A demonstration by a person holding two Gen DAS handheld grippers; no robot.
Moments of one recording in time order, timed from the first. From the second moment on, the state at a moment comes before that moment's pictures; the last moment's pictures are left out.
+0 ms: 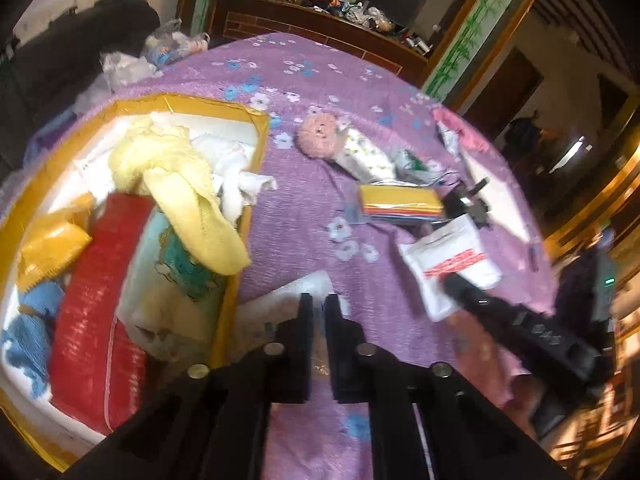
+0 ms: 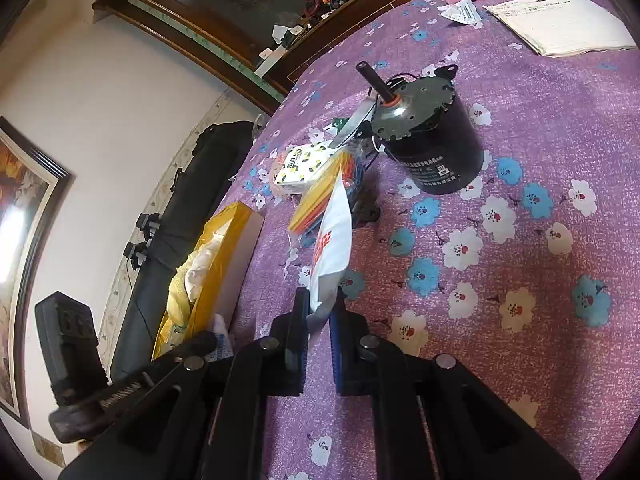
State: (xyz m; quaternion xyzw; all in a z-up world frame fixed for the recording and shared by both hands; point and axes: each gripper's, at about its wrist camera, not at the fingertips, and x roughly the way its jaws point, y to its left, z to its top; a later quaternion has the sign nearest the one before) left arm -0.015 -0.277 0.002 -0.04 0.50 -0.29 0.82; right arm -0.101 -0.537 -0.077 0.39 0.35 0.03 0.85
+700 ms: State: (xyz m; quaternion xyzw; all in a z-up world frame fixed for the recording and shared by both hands) left arm -0.058 -0.303 0.016 0.18 0.44 -0.31 0.82; right arm -0.100 -0.537 -0.078 0.39 0.35 0.03 0.85
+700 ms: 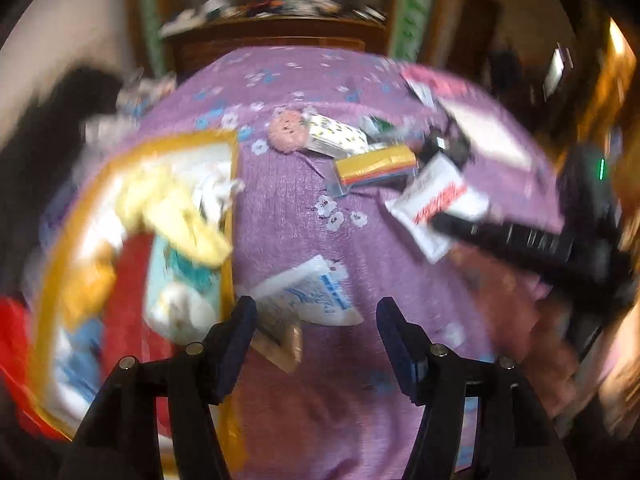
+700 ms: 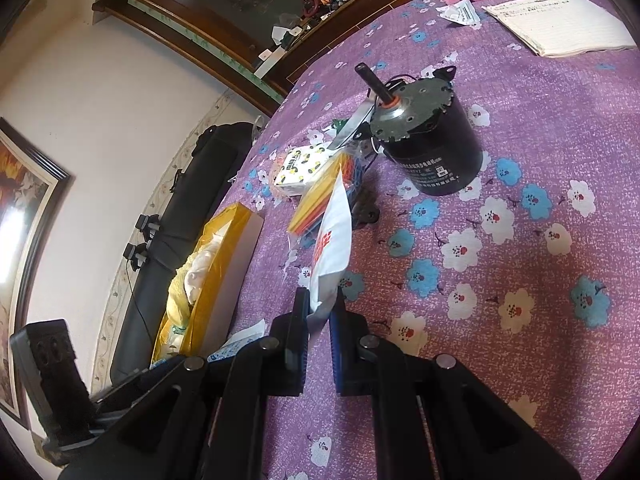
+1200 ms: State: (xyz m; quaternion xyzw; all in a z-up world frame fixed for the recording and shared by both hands) left arm -0.030 -0.344 -0.027 0.33 0.47 -0.31 0.76; right arm -0.105 -0.546 -0.081 0.41 0.34 0.03 0.84
